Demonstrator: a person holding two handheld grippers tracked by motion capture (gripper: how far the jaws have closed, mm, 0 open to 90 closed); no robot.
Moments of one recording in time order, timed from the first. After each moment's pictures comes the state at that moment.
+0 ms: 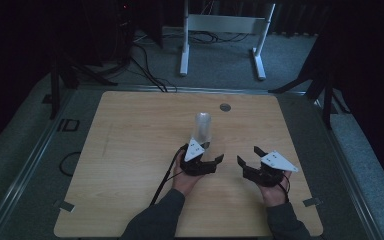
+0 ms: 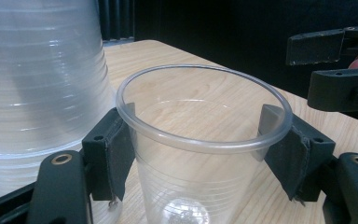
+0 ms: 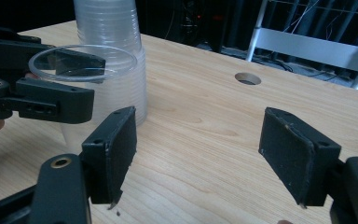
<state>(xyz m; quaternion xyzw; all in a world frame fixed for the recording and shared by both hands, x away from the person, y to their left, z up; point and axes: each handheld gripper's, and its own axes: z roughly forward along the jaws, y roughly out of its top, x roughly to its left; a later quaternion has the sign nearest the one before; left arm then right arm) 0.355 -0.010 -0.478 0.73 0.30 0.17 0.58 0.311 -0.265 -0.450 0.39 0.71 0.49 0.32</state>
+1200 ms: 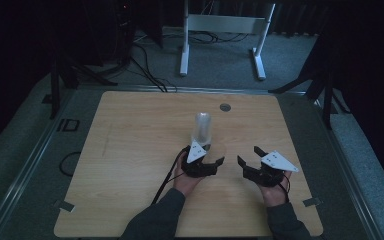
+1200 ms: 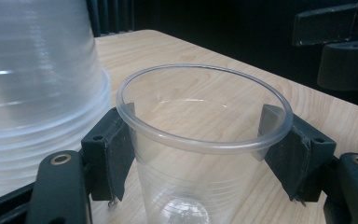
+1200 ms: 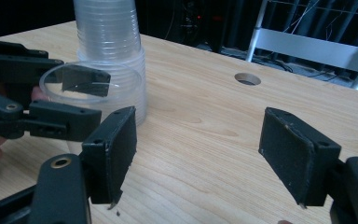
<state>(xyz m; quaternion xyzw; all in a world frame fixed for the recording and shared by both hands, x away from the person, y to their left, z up) 0.355 -0.015 -0.489 0.74 0.30 0.17 0.57 0.311 -0.265 -0.450 0.39 0.71 0.49 0.32</state>
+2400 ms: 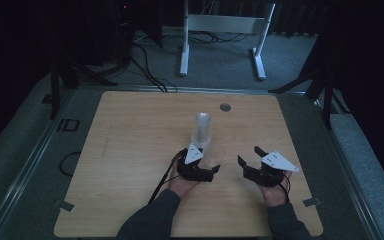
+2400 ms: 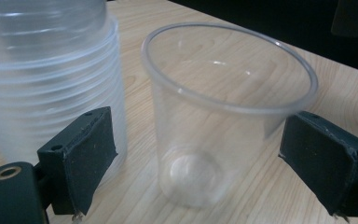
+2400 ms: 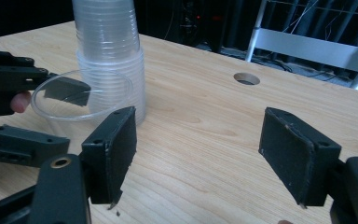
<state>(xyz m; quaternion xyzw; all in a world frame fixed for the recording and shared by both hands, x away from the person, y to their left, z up) 0.349 0.001 -0.494 0.78 0.31 0.16 0.53 0.311 -0.266 -0.450 0.39 0.71 0.49 0.32</state>
